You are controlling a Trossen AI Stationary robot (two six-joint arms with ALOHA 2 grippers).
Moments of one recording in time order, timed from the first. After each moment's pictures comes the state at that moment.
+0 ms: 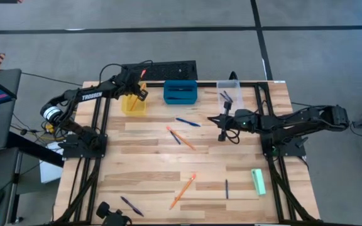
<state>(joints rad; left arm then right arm) 0.91 1.48 0.80 -0.17 -0.16 0.04 -0.15 1.13 0.36 0.45 0.22 -0.37</state>
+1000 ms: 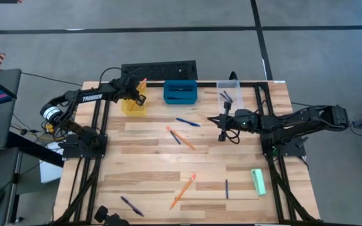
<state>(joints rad) 0.91 1.47 0.73 -0.21 -0.16 0.03 -0.15 1.13 0.36 0.45 0.21 -0.37</state>
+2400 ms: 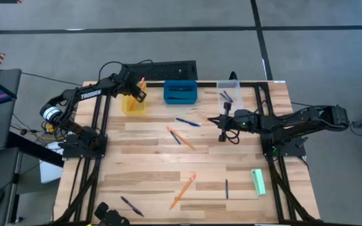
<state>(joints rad) 0.93 1.47 0.85 -0.33 -0.08 0.07 -0.15 1.13 0.36 0.43 0.21 -0.37</state>
